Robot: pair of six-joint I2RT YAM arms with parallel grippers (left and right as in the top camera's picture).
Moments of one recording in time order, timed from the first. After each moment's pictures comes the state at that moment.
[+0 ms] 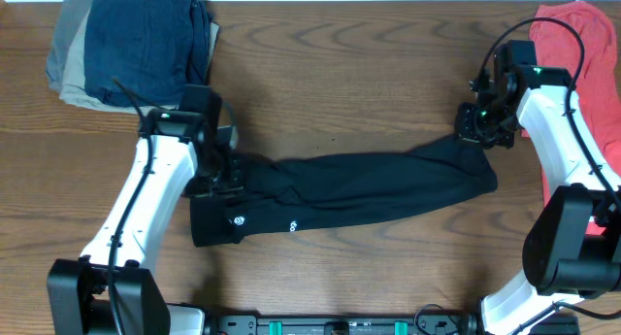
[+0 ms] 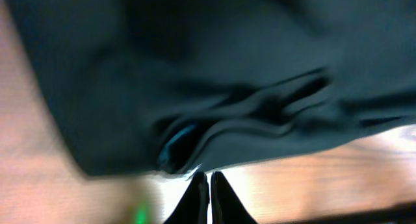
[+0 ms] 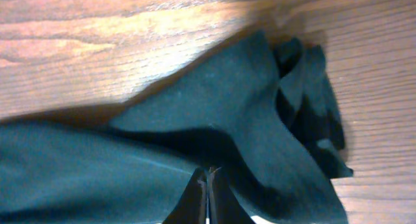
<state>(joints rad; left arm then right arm) -0.15 1.54 1.14 -1.15 0.22 -0.20 -0.05 1.82 1.41 -1.06 -0.16 0.15</state>
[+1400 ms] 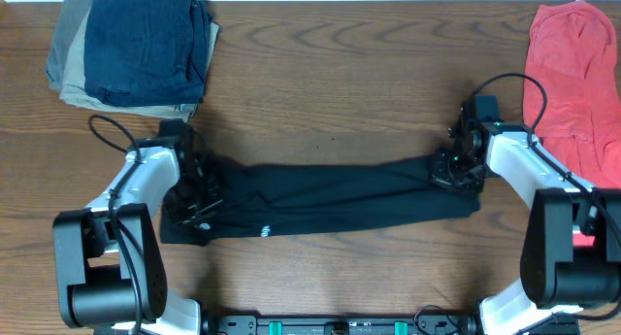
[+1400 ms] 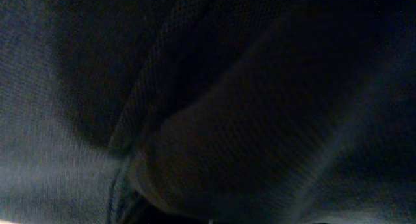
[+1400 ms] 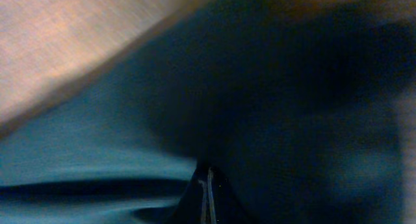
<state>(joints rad) 0.10 1.70 0.90 -0.94 0.10 -0.38 0.01 1.75 0.98 -0.74 -0.16 0.34</state>
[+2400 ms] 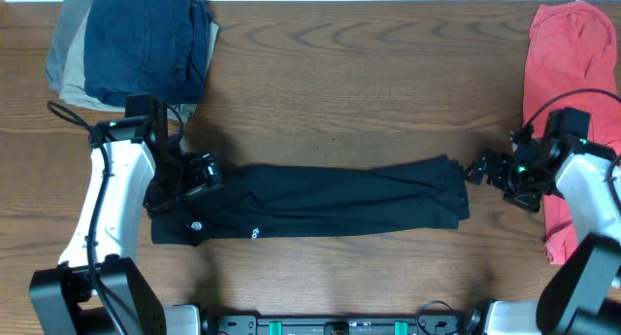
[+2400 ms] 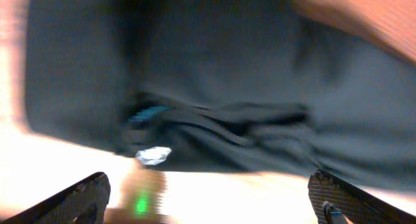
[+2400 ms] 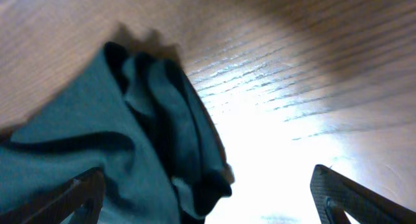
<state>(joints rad) 0.13 1.53 1.10 -1.18 0.23 -0.23 -0.35 1.61 0.97 -0.88 -0.33 0.08</state>
